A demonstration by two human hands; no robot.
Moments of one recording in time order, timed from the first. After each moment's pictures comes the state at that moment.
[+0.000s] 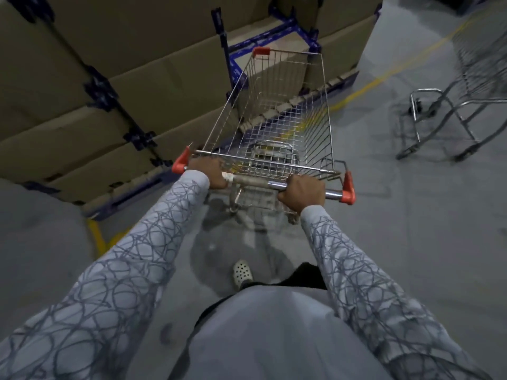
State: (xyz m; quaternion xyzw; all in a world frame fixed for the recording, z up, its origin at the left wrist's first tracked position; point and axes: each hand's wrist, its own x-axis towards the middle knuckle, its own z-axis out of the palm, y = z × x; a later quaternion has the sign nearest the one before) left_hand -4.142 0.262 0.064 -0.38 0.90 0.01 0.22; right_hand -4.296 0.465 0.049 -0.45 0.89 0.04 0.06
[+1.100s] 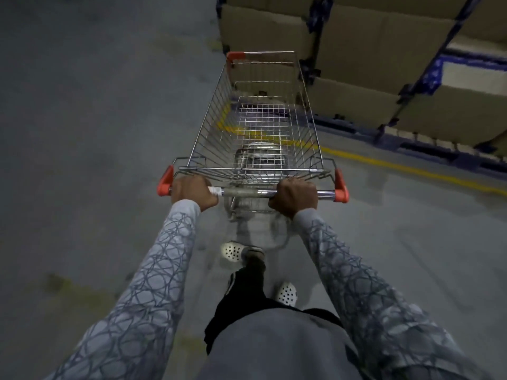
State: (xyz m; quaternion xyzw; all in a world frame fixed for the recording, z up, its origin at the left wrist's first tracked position) left_hand -3.868 0.682 0.045 -0.82 0.56 0.06 0.12; right_hand -4.113 0.633 0.041 -0.83 0.56 0.05 0.06
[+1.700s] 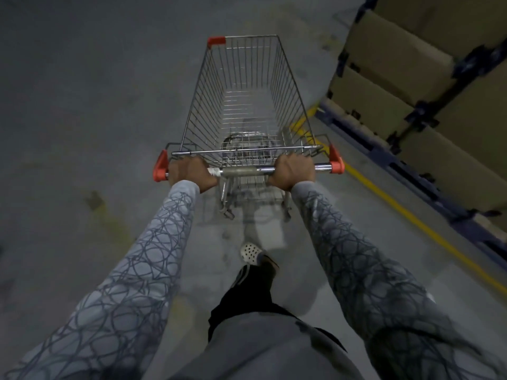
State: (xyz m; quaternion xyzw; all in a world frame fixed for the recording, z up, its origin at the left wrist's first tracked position) left_hand -3.681 0.702 0.046 -0.94 0.34 0.08 0.05; right_hand -3.853 0.533 0.051 -0.93 0.35 0.10 0.03
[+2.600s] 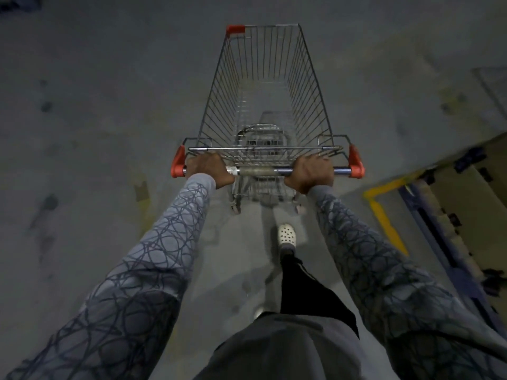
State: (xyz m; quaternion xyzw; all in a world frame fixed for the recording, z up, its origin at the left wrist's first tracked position) left_hand -3.302 0.603 0.048 -0.96 0.17 0.18 0.09; right_hand -3.410 0.390 0.042 -0.98 0.20 0.10 0.00
